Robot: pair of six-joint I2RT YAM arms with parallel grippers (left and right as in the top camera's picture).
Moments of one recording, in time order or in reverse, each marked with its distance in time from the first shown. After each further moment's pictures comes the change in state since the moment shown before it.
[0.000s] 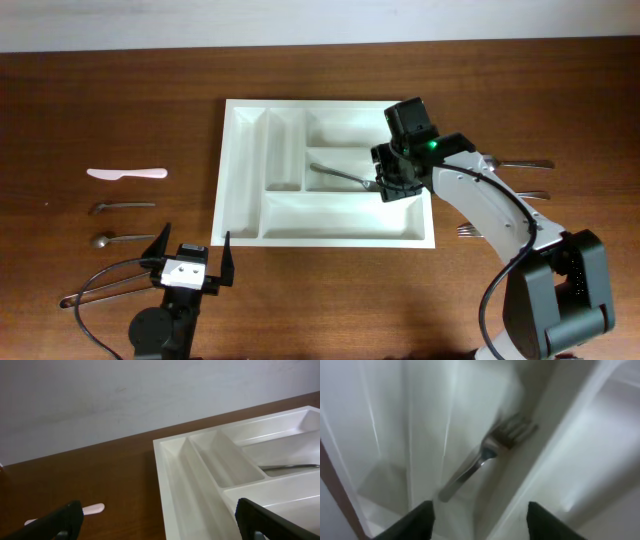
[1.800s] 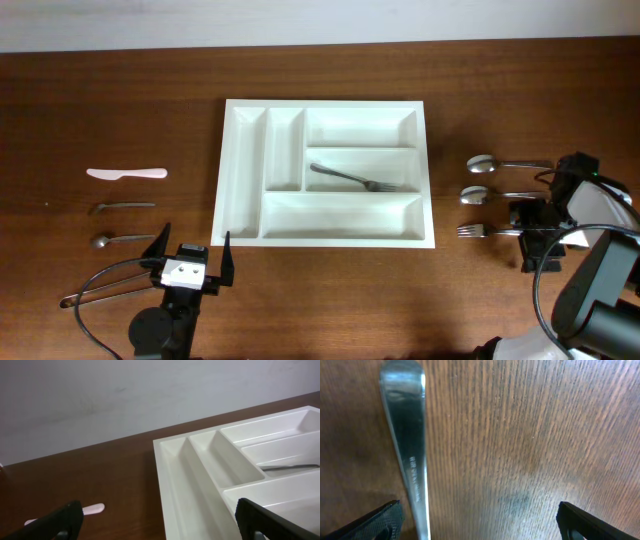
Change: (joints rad) left arm 0.000 0.000 0.000 0.000 0.000 0.000; right arm -0.797 -0.007 -0.248 -0.212 0.132 -0.558
